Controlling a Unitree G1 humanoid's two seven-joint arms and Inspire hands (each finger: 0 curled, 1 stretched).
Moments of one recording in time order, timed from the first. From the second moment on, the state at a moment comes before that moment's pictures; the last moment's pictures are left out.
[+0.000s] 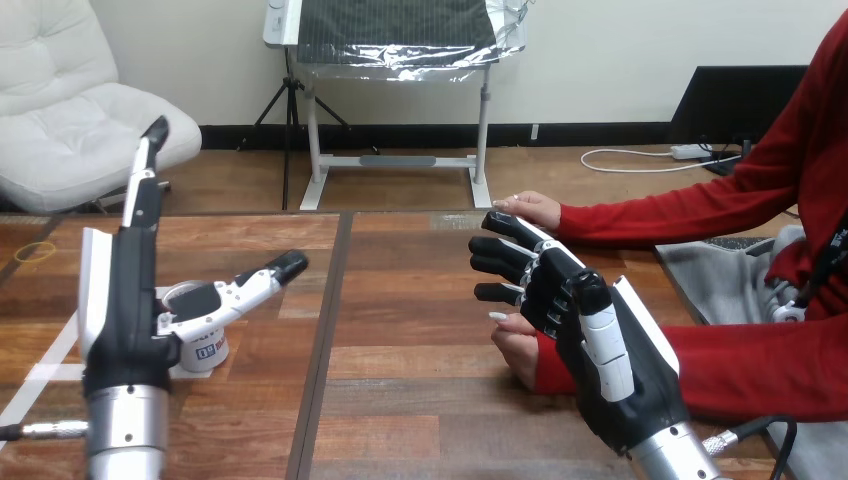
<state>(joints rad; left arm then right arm) 0.03 0.19 0.16 0.11 0.26 -0.42 0.17 0.11 -0.09 0.03 0.08 0.19 -0.39 0.43</state>
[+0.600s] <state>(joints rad) -0.05 0.28 0.17 0.27 0.40 -0.36 0.28 0.11 -0.10 0.03 0.08 0.19 -0.39 0.43</state>
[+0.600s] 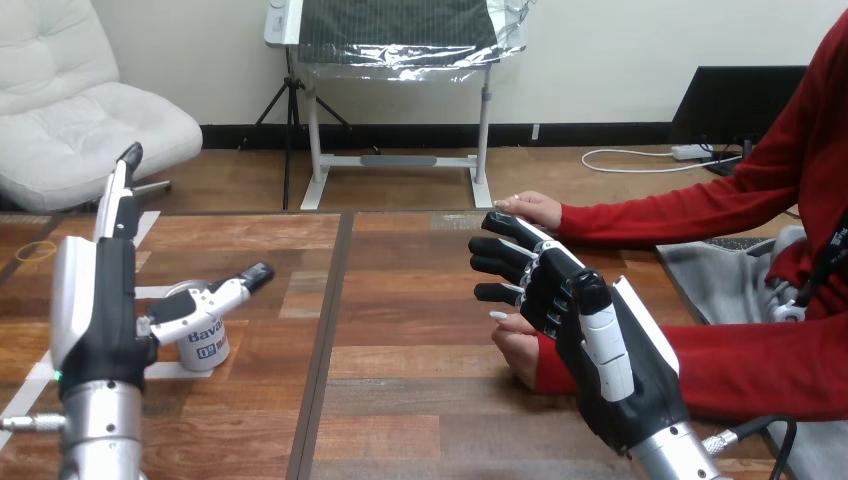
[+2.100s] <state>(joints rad) -0.35 0.43 0.07 0.73 0.48 -0.33 0.38 0.08 -0.10 0.03 0.08 0.19 -0.39 0.44</state>
